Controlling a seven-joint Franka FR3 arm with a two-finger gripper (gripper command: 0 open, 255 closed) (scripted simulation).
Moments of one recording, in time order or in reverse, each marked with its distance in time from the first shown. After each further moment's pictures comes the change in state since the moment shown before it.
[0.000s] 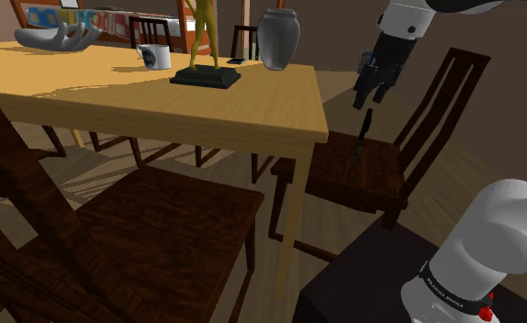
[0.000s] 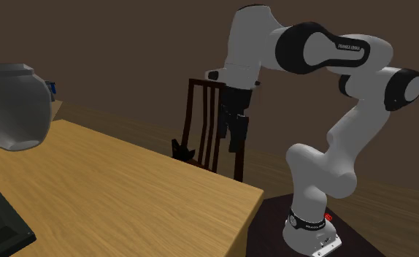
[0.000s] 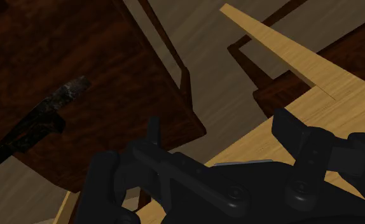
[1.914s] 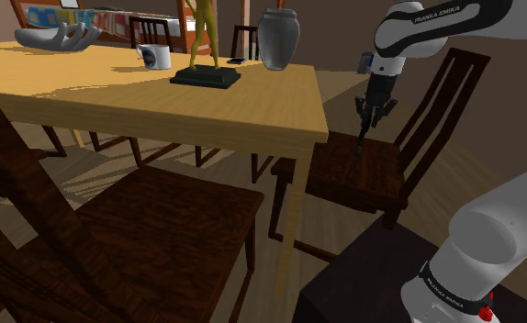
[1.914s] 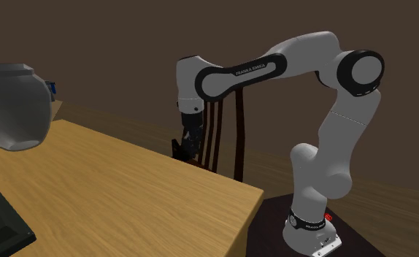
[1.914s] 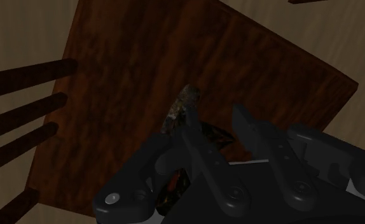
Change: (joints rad) arm -0.234 0.435 -0.198 0.093 -0.044 0.164 0.202
